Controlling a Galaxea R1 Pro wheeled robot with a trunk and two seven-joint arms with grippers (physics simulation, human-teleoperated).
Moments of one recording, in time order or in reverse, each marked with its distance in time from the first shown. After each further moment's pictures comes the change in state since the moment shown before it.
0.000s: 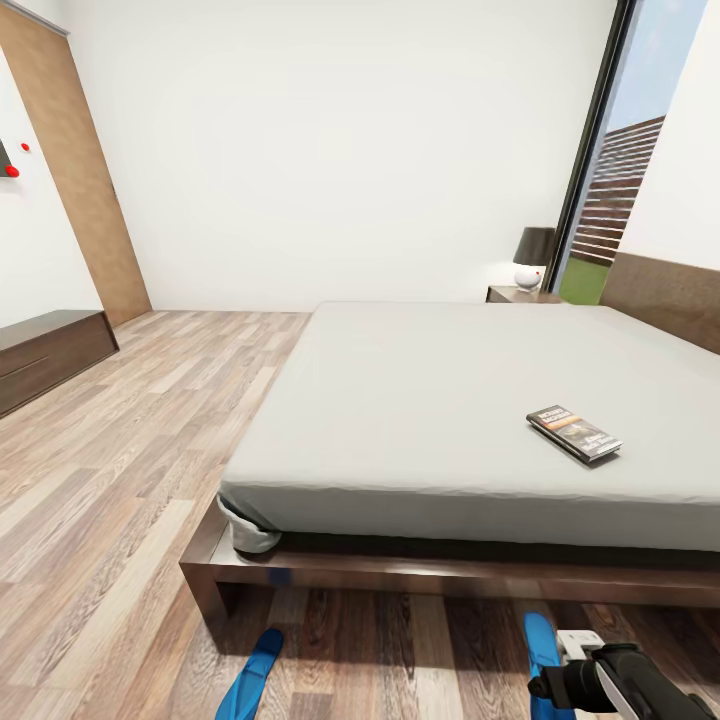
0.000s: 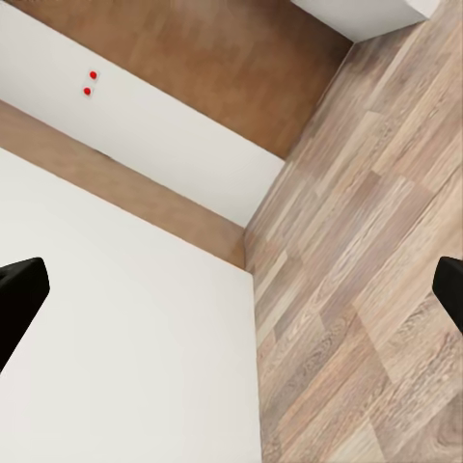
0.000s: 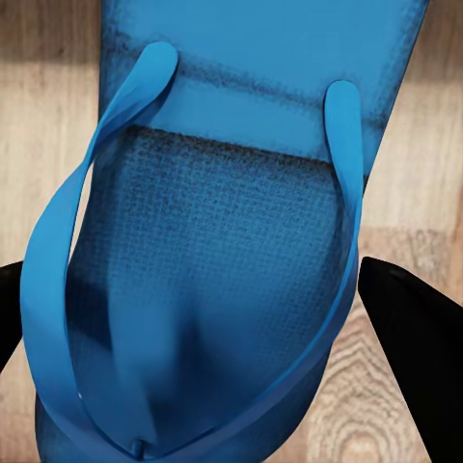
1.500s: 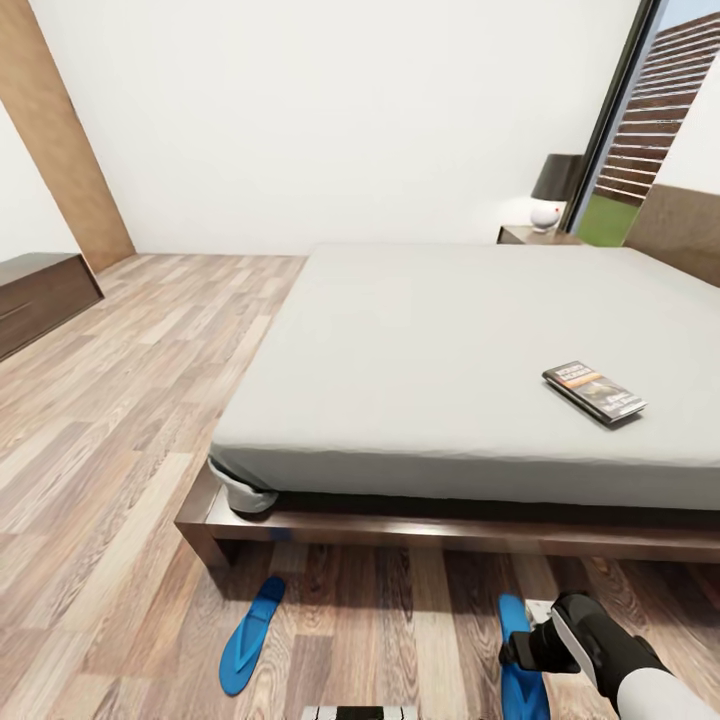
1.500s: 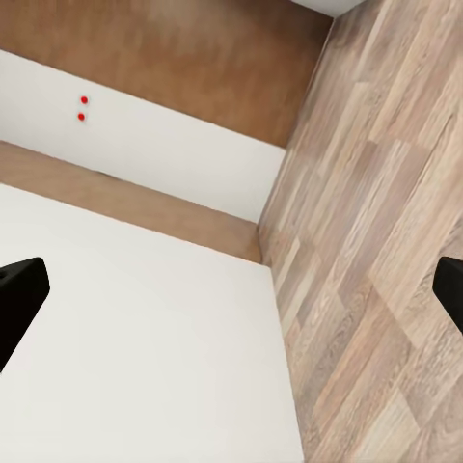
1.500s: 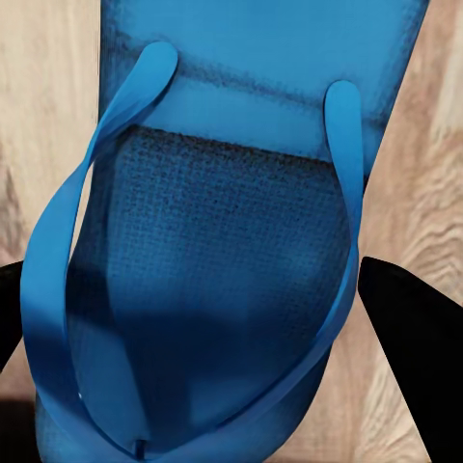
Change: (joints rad) left arm 0.003 -0.001 0.000 0.002 -0.002 -0.002 -0.005; right arm -0.123 0.082 0.005 0.007 -0.005 0.240 -0.069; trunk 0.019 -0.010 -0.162
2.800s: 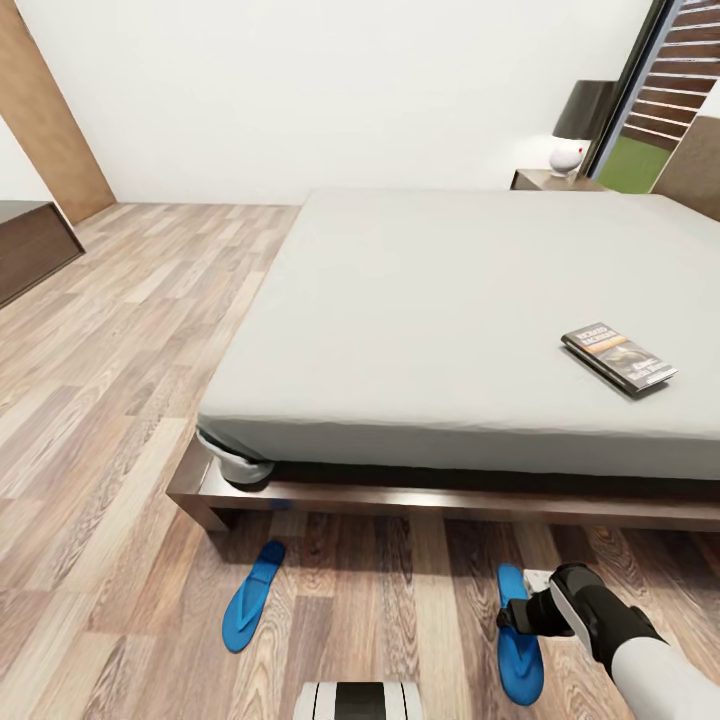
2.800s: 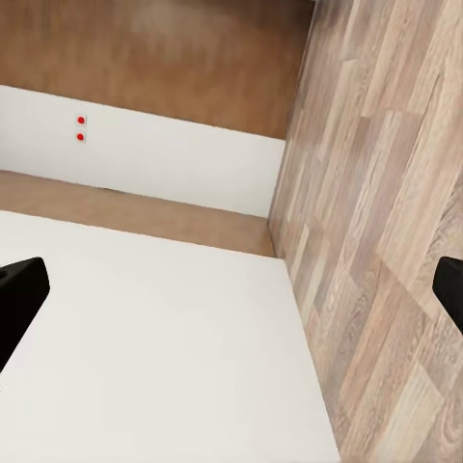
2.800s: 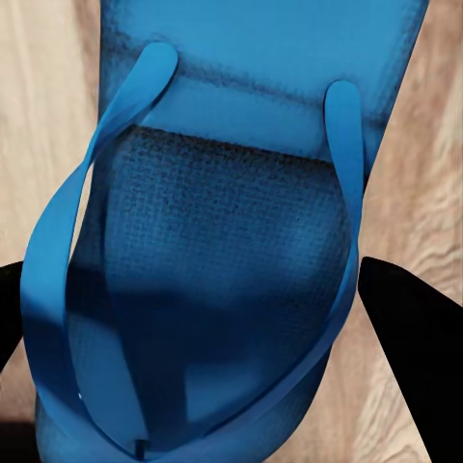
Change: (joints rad) left arm 0.000 -0.003 -0.002 0.001 -0.003 0.001 0.000; right arm -0.069 -0.010 -0.002 -0.001 0.003 -0.015 -0.002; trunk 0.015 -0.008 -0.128
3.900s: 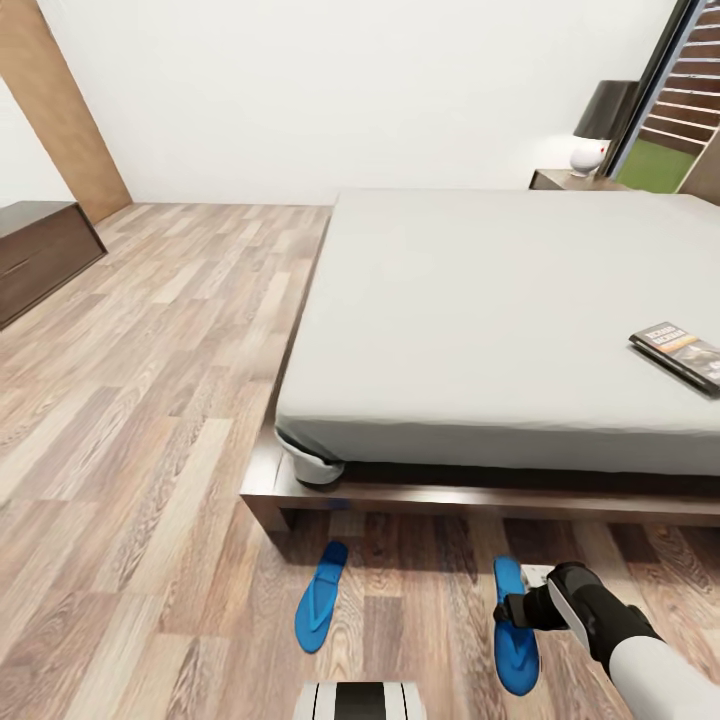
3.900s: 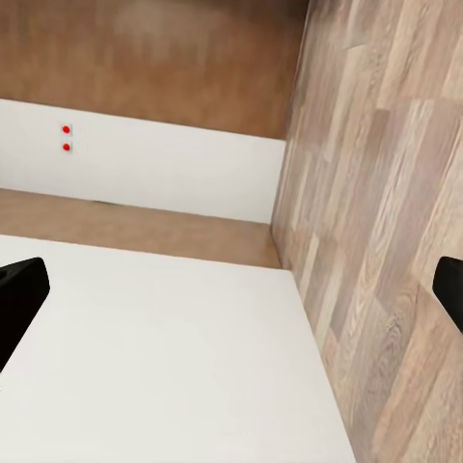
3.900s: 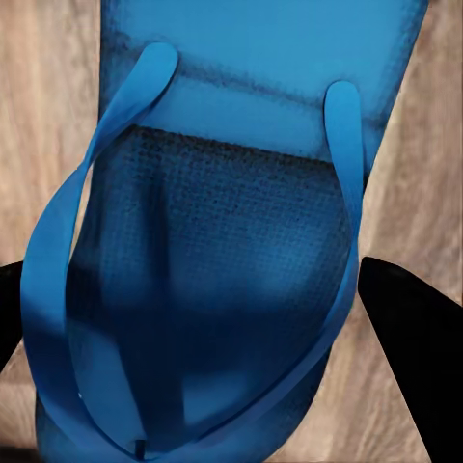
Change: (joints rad) left arm 0.049 0.000 -0.001 -0.004 0.004 -0.002 -0.012; right arm -0.003 0.005 0.000 0.002 0.002 -0.052 0.000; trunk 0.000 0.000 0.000
